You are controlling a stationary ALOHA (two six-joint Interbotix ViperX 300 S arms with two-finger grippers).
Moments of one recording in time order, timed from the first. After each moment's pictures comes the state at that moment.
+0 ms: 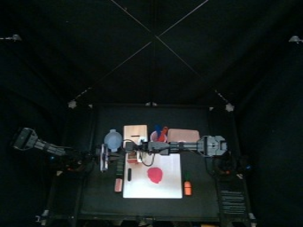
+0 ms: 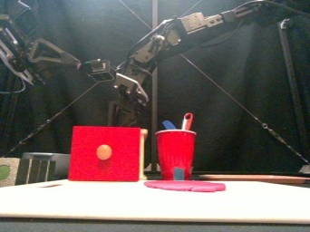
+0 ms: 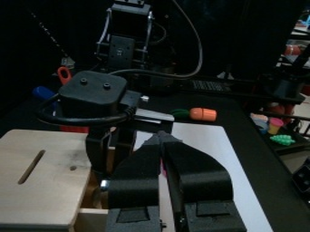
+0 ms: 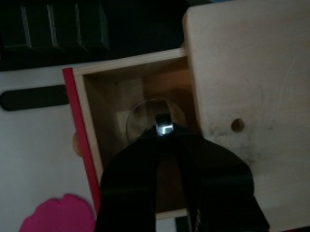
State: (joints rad) left arm -0.24 -0.64 1.34 -0.47 -0.75 0.28; right arm -0.12 0.44 -0.12 -0.08 0.73 0.02
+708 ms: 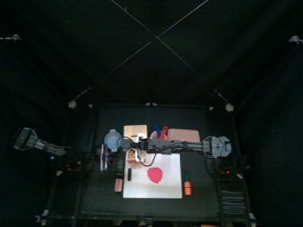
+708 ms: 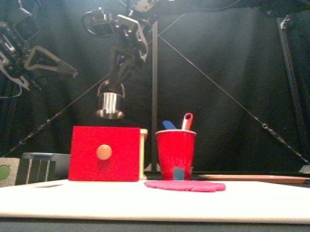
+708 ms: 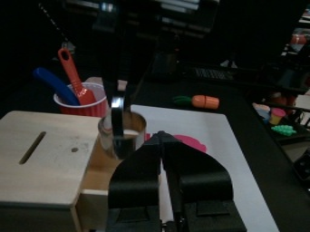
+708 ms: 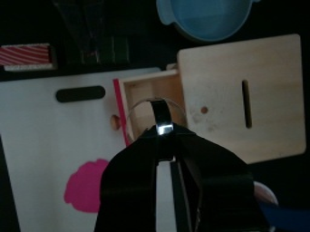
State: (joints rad) left arm -0.24 -0.64 1.36 -0.51 -0.70 0.28; right arm -0.08 0.36 -0.37 -0.09 1.09 0.02
